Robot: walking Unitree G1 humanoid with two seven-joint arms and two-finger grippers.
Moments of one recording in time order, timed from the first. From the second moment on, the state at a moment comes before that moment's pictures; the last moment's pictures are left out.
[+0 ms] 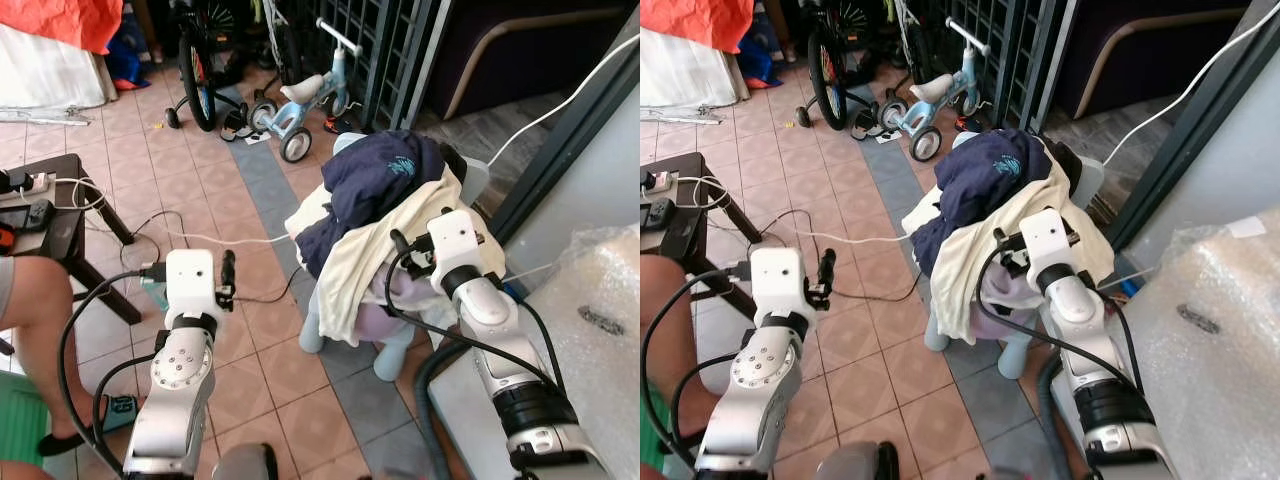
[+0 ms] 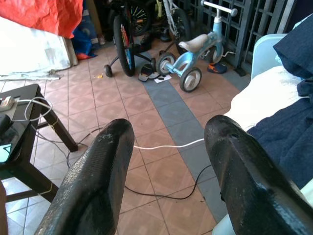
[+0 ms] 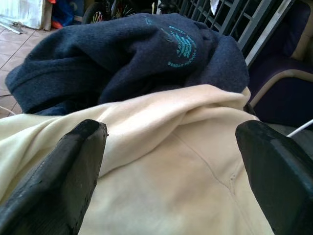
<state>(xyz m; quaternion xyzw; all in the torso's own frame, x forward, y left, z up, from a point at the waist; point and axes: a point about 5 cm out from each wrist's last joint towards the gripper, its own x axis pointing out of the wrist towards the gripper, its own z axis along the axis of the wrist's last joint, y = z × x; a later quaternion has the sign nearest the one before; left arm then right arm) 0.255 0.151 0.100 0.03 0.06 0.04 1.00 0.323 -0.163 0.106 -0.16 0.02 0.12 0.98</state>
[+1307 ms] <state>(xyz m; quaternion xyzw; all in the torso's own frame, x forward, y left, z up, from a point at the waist) 0.268 0.141 0.087 0.05 0.11 0.00 0.99 0.280 -0.189 0.080 -0.08 0.16 0.12 0.98</state>
